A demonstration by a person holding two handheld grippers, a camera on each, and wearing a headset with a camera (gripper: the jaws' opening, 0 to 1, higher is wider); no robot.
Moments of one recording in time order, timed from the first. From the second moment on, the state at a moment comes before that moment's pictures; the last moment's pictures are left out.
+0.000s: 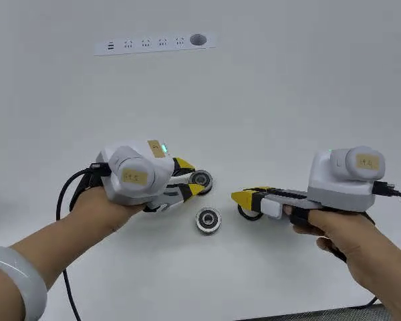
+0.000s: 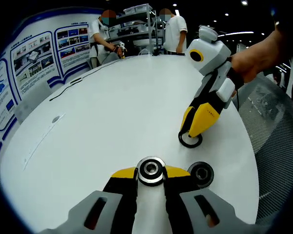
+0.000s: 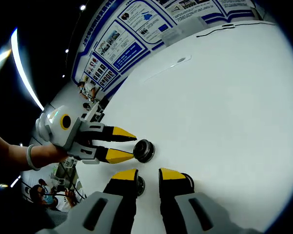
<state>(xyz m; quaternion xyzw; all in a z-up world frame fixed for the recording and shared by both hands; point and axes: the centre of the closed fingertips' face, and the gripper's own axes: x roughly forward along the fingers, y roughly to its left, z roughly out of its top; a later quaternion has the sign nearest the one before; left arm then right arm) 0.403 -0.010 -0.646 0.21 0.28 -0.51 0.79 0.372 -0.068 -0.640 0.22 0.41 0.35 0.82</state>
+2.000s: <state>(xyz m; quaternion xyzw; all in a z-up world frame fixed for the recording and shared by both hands) 0.405 -0.017 -0.654 0.21 0.28 -0.52 0.78 0.400 -0.029 -0.653 0.27 0.46 0.36 0.77</state>
